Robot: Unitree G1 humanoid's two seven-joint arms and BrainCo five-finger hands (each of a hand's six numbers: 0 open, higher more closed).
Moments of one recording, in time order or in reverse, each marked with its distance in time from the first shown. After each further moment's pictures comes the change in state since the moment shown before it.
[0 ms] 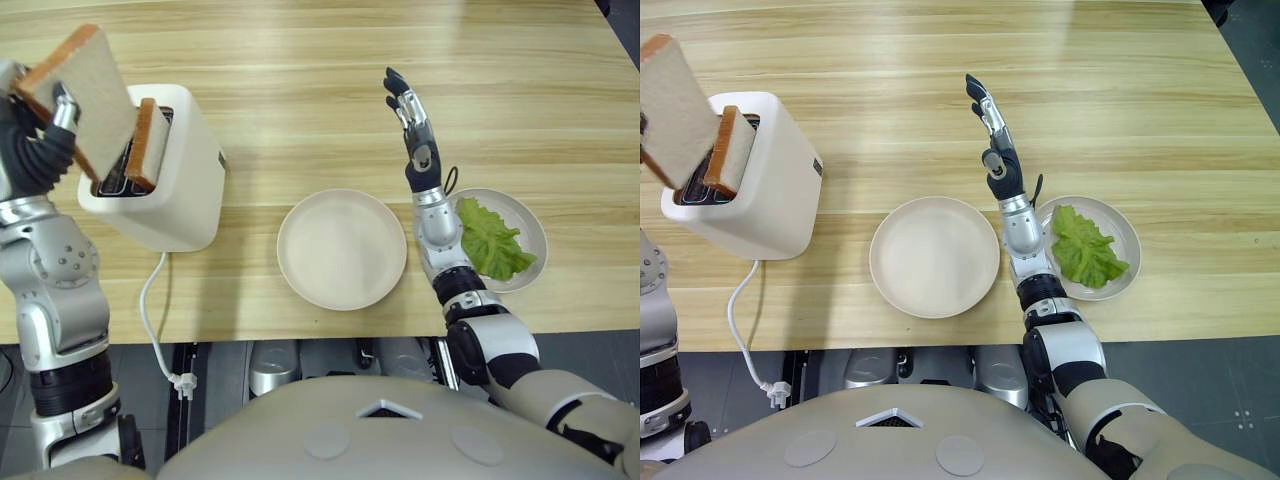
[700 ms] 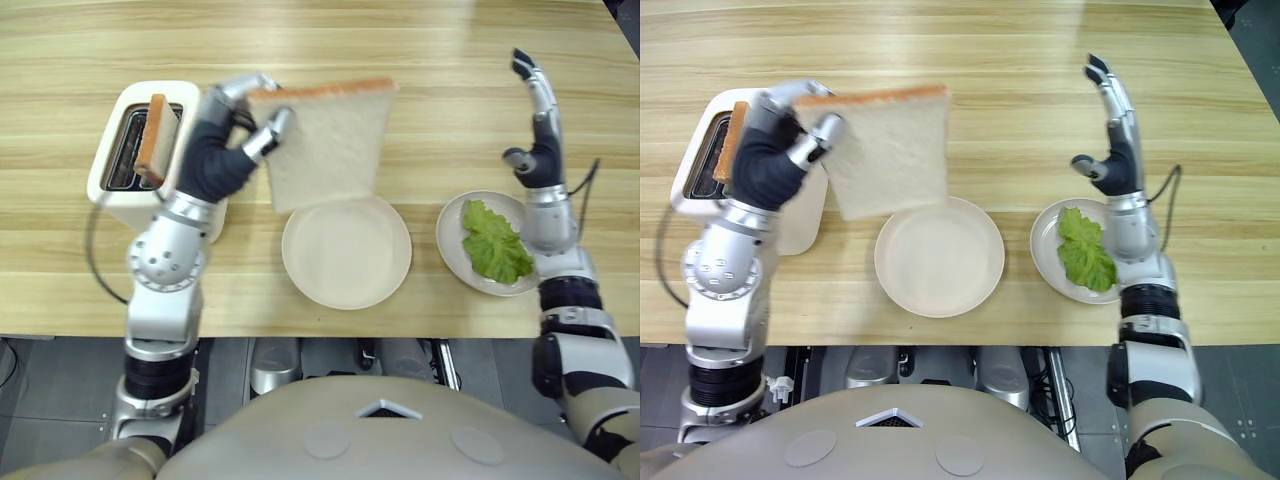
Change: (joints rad) left arm -0.053 -0.270 -0.518 -0.068 -0.720 0.025 -0.529; right arm 0.122 -0.513 -0.175 -0.124 -0.295 0.037 -0.302
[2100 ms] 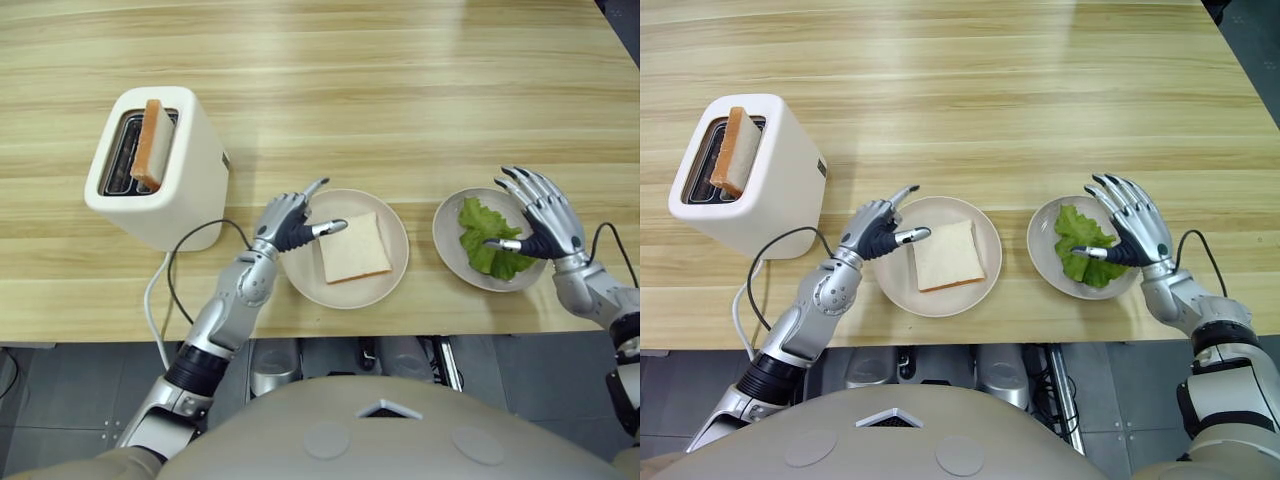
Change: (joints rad) left arm 0.023 0.056 -0.204 0.387 0.801 -0.050 0.321; right arm 0.091 -0.296 0.514 0.311 -0.558 0.211 -0.739
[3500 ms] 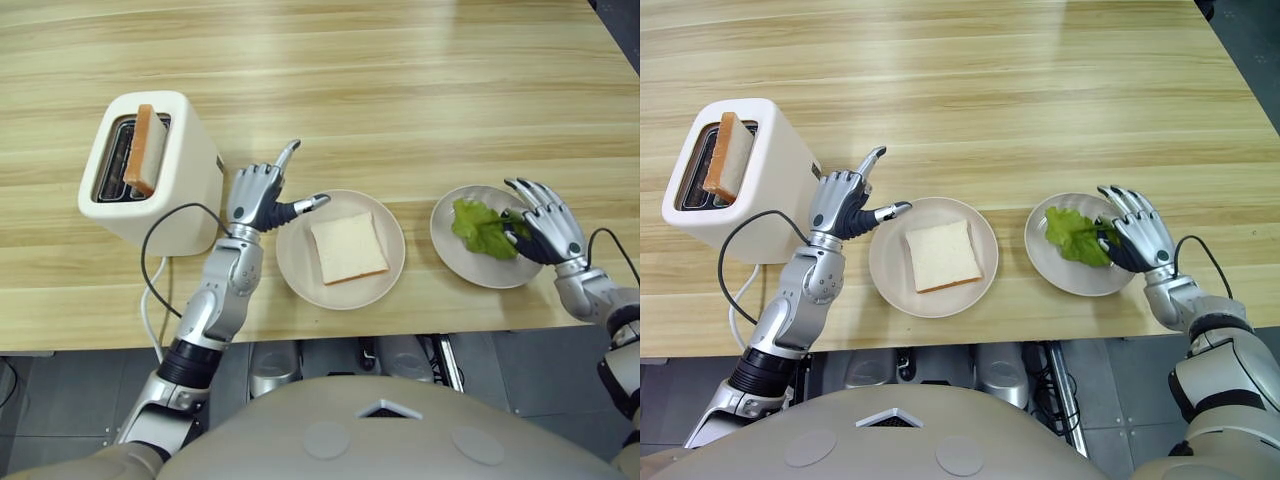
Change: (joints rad) left arm -0.025 -0.002 0.048 -0.027 0.099 0.016 0.095; right arm -0.130 0.027 0.193 0.129 0.065 0.027 -0.053
